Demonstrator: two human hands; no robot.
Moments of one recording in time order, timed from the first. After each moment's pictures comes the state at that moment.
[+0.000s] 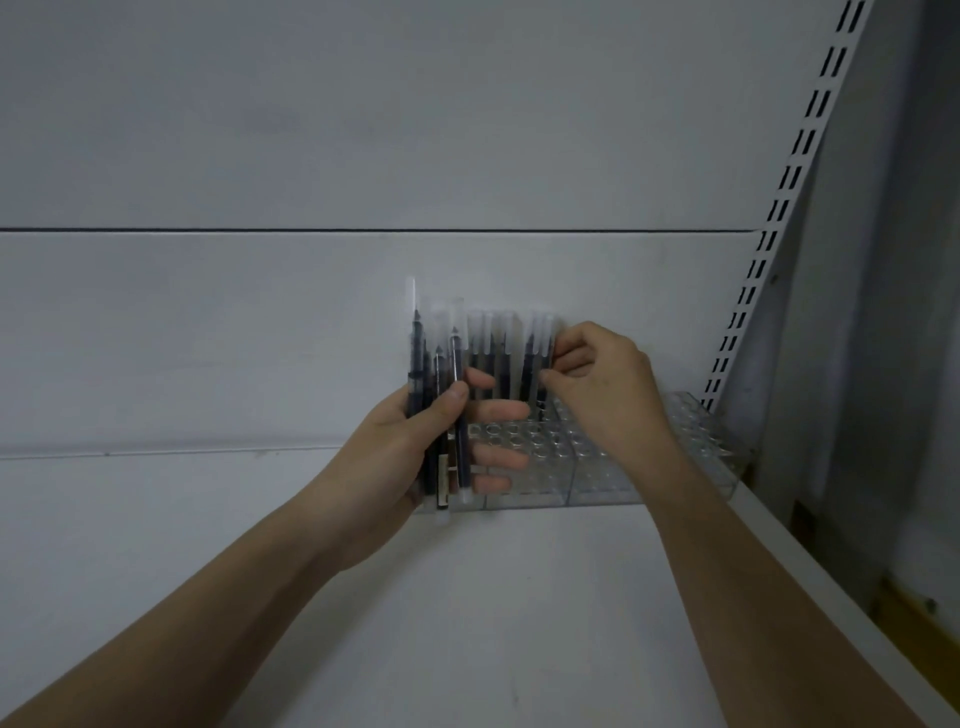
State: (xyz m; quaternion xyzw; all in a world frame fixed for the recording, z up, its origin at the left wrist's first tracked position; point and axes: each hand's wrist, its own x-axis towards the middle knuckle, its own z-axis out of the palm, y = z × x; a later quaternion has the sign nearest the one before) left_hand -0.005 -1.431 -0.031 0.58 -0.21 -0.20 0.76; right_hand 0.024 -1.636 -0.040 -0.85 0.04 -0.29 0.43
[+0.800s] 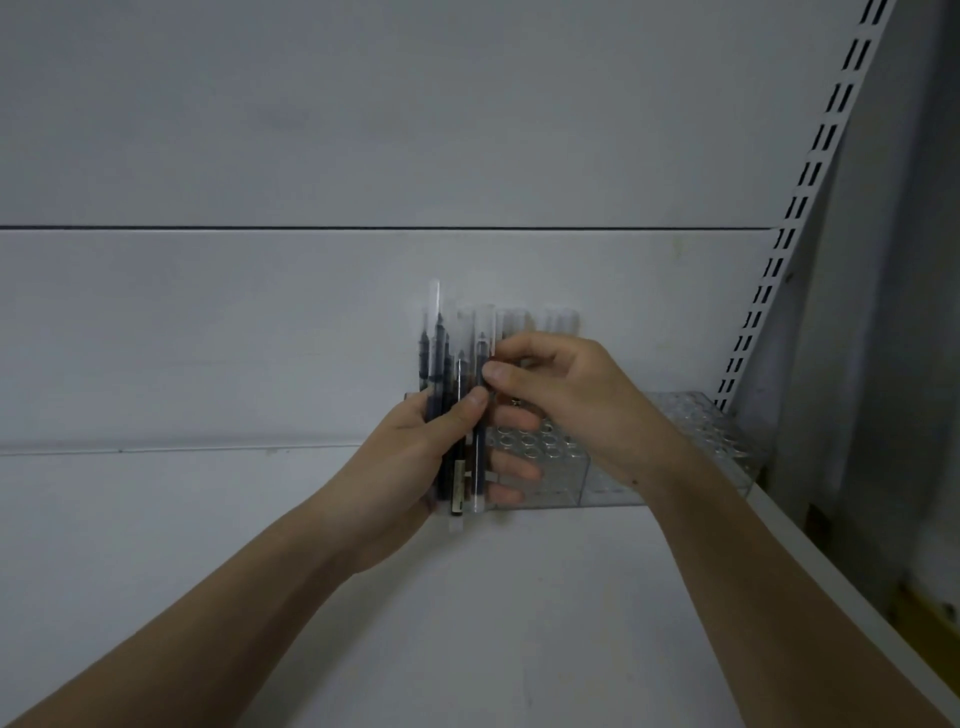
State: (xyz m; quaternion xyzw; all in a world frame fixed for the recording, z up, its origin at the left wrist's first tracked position) left_hand -0.010 -1.435 -0.031 0.59 -0.21 -0.20 0.76; right_hand -0.001 -1.604 -0.017 -0.77 -0.11 -0.08 0.63
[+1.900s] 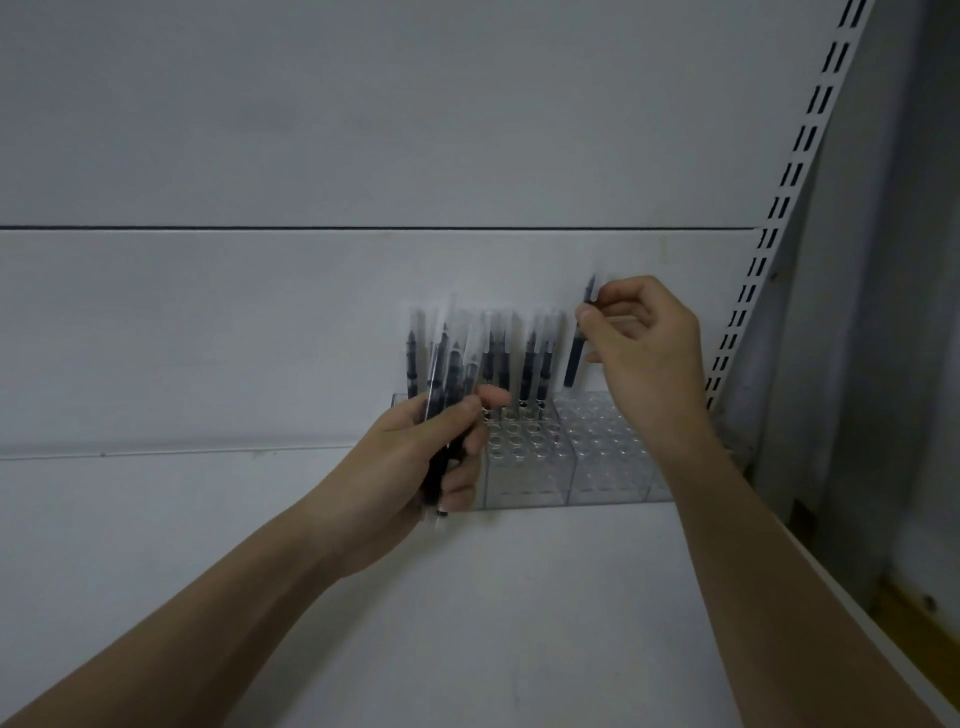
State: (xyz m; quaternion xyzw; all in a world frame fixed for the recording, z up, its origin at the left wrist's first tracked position) left_hand -0.005 -1.434 -0.038 0.59 -0.20 -0.21 0.75; right_hand 0.016 -1.645 -0.019 -0.74 0.02 -0.38 0.55
